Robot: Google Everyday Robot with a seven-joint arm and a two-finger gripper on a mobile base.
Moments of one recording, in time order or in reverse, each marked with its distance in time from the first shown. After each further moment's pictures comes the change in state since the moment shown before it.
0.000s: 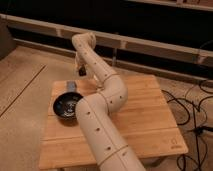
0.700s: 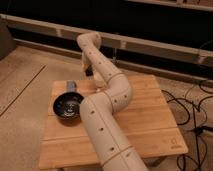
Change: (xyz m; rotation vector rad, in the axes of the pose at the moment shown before) arm 0.030 -0.075 -0.008 0.107 0.066 0.114
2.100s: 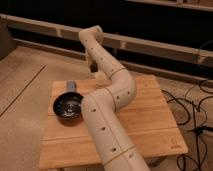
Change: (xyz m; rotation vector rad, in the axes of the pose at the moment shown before) arm -0.010 -0.015 -0.030 0.065 -0.026 0.025
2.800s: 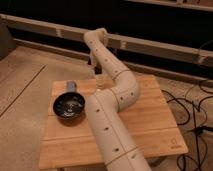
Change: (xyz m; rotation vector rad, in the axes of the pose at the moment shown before) arm 0.005 -0.017 0.005 0.009 0.010 0.071
